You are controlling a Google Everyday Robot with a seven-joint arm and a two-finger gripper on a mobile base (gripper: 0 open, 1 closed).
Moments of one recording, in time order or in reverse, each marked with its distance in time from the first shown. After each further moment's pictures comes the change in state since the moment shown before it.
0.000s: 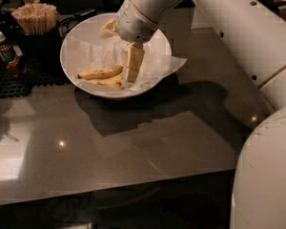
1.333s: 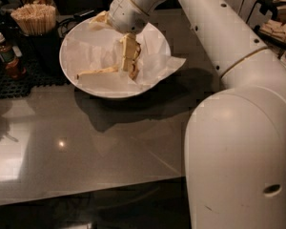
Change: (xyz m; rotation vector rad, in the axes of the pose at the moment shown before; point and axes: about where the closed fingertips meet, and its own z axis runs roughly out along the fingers) arm -0.006 -0.038 0.007 -0.055 -0.106 -0.137
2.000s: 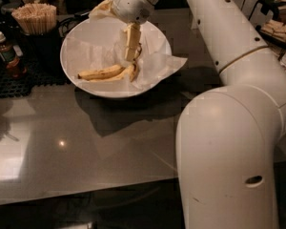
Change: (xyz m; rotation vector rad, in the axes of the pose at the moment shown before) arm 0.001 -0.013 -0.024 0.048 -0.004 -0.033
